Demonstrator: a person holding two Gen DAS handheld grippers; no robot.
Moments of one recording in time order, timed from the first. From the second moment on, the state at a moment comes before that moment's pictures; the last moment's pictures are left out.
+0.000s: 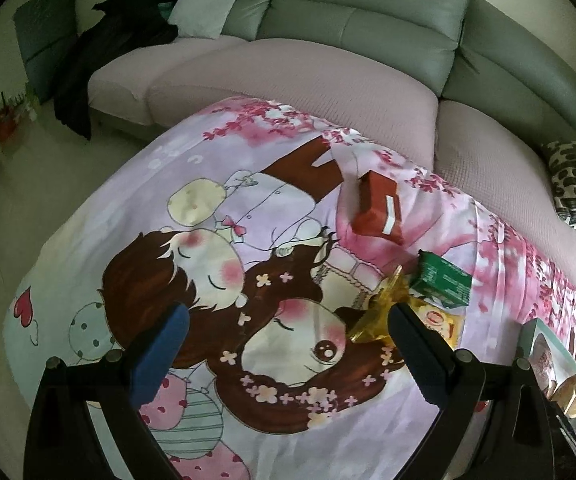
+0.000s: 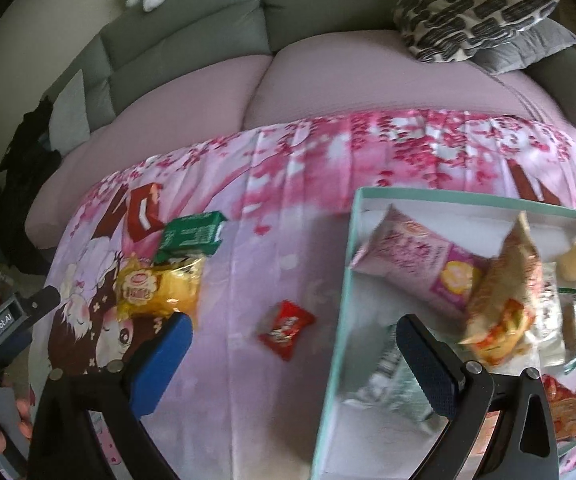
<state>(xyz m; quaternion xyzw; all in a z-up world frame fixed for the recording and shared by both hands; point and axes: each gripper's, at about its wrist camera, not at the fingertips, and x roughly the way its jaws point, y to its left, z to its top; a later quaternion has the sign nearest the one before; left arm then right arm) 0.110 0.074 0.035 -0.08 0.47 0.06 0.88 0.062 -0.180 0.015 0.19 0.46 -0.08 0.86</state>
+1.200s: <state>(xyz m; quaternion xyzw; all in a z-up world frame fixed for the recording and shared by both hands) 0.132 0.054 0.003 -0.09 0.52 0.00 0.85 0.079 -0.179 -0.008 0.24 0.48 -0.07 0.84</state>
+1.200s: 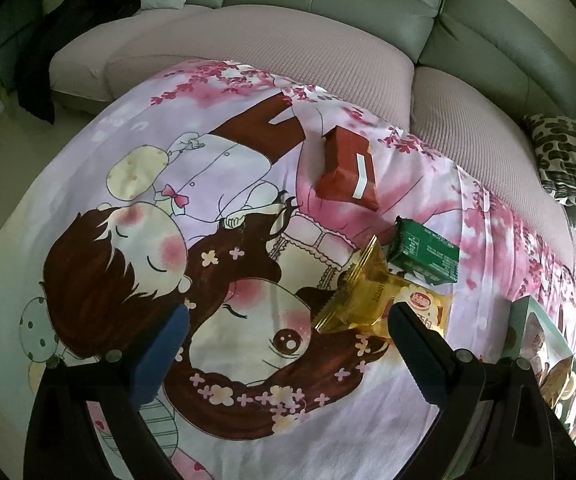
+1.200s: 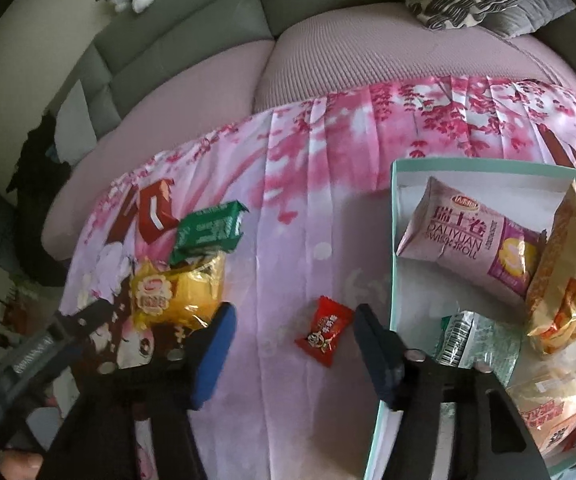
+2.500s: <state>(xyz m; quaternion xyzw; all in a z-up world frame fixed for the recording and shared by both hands) 0.142 0.021 -0.021 -0.09 0.54 -0.09 0.83 0.095 -0.169 -0.040 0.18 0.53 -0.08 0.83</state>
